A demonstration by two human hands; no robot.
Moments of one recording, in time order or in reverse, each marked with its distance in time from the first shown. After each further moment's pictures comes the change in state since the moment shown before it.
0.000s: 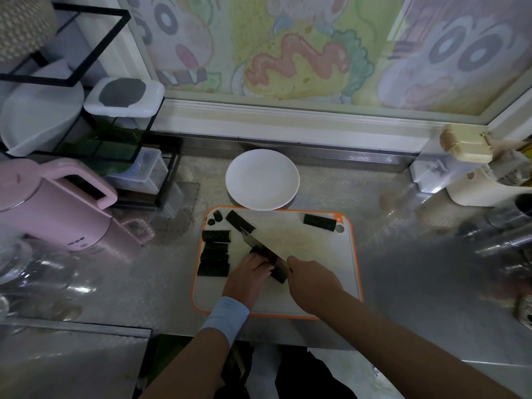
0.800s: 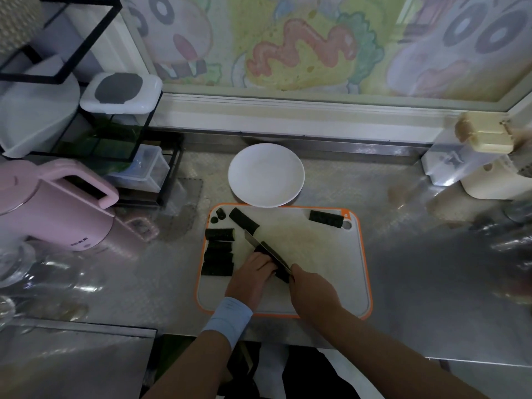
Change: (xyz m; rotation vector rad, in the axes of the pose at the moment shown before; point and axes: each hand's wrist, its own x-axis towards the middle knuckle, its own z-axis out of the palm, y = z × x) left_hand 0.000 -0.001 -0.002 -0.037 -0.034 -0.015; right_hand 0.010 0.010 0.055 0.147 0.049 0.041
